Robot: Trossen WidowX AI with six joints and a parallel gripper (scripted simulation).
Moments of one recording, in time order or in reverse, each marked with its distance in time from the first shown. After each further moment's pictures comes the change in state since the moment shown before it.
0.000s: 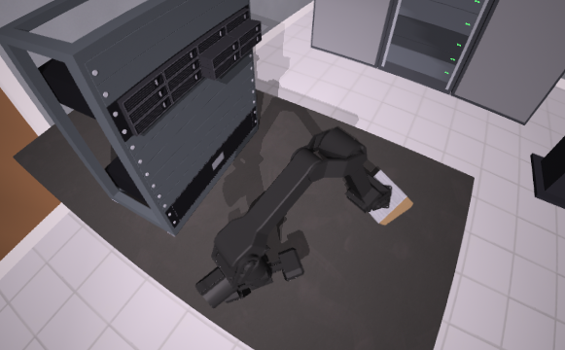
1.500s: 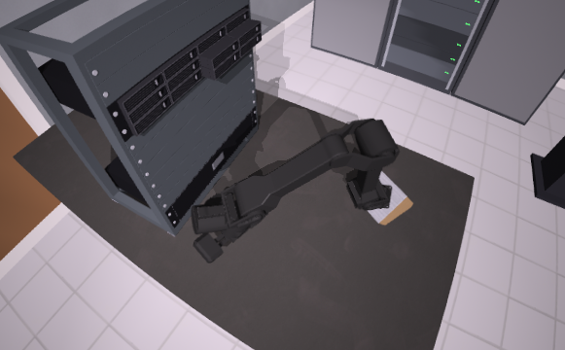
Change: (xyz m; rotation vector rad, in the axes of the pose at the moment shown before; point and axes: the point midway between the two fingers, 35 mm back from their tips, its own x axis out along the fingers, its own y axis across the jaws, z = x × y) arm -0.013 0.055 0.140 -0.467 -0.345 0.436
